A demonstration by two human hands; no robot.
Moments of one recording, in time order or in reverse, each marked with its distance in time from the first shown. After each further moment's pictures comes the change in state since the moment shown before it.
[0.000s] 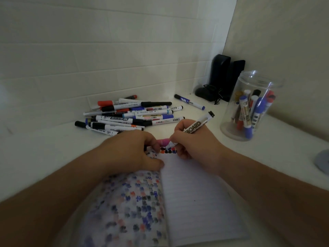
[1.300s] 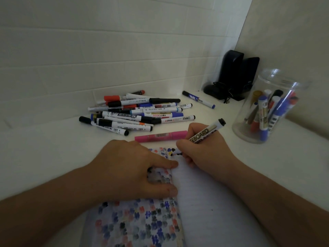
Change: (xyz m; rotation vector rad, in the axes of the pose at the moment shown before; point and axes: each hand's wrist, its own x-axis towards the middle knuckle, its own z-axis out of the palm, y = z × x) left_hand -0.029 -0.030 0.014 0.314 0.189 0.417; right_hand 0.005 0.015 0.013 -0.311 0.145 -0.153
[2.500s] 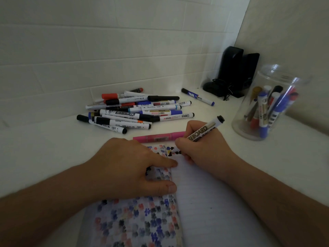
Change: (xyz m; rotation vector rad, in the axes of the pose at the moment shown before) left_hand 0.004 0.006 -0.008 0.051 -0.103 -0.028; right_hand 0.000 -0.001 -0.002 0.013 -0.038 -0.012
